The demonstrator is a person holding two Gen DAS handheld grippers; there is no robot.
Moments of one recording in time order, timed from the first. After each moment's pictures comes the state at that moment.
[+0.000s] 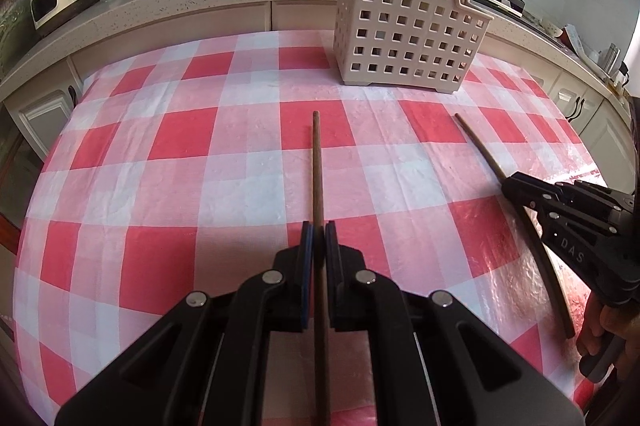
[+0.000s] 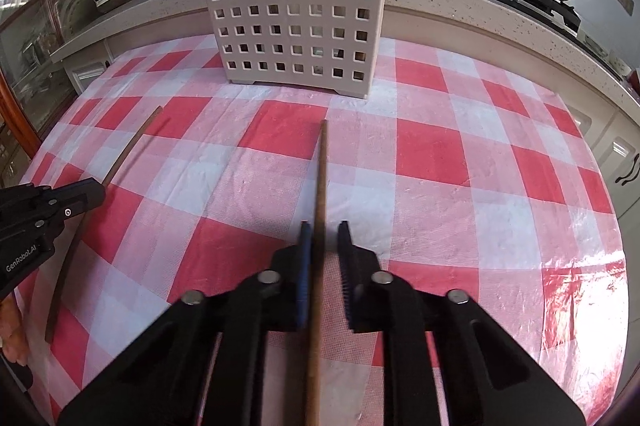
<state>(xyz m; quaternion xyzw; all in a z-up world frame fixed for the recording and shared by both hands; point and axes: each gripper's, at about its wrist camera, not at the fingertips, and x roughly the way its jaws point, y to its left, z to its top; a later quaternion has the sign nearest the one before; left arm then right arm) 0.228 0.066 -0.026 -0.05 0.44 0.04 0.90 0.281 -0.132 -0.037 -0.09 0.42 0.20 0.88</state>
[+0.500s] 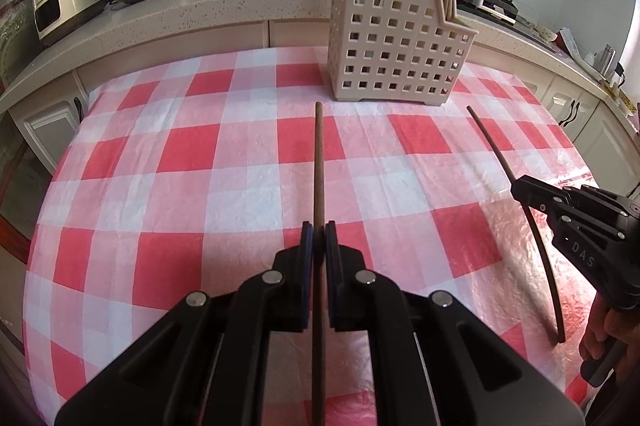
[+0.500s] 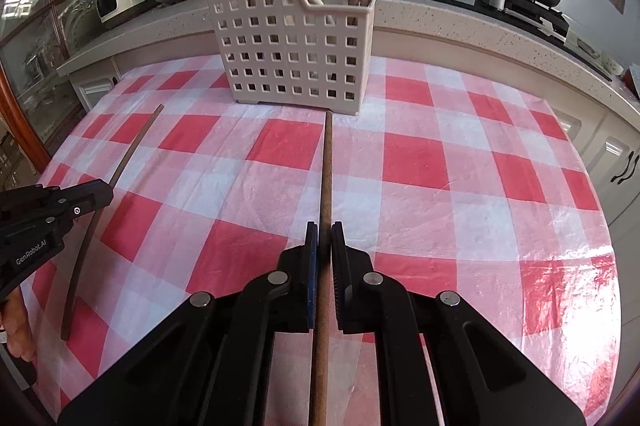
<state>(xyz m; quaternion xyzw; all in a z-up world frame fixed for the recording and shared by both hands) 0.218 0.059 -0.007 -0.05 0.42 0.03 0.90 0.263 -0.145 -0.015 -0.08 0.40 0.21 0.89</state>
